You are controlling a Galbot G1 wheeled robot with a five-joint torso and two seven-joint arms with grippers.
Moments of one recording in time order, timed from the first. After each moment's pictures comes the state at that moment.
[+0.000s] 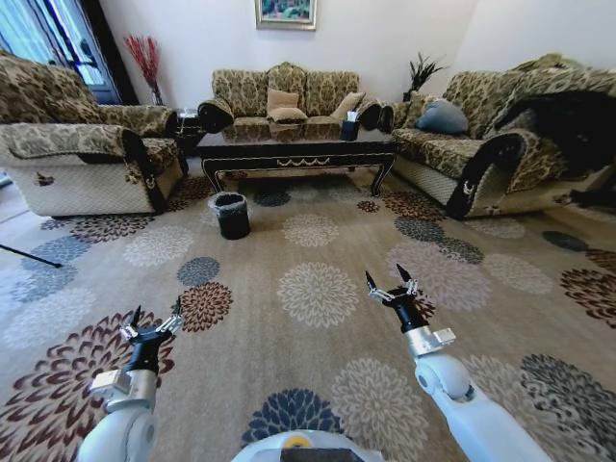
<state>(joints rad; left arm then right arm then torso) 1.69 -1.41 -0.85 -2.19 -0.36 0.00 -0.05 -1.38 0.97 0.44 1.89 0.47 0.37 0.02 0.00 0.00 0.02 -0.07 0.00</state>
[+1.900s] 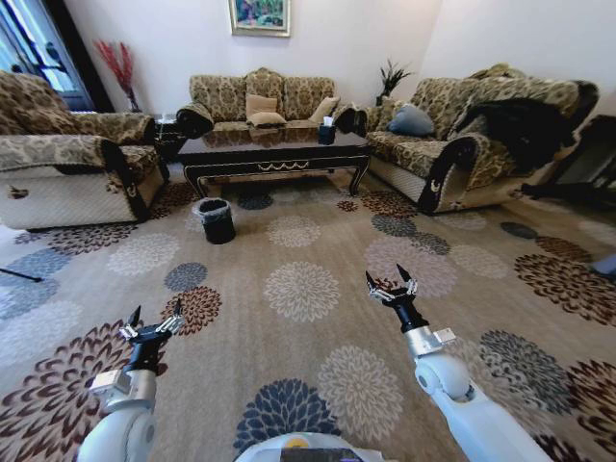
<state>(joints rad) 1.69 -1.41 -0.85 -2.19 -0.36 0.00 -0.05 -1.38 0.97 0.44 1.89 0.47 0.37 0.02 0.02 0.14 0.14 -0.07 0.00</state>
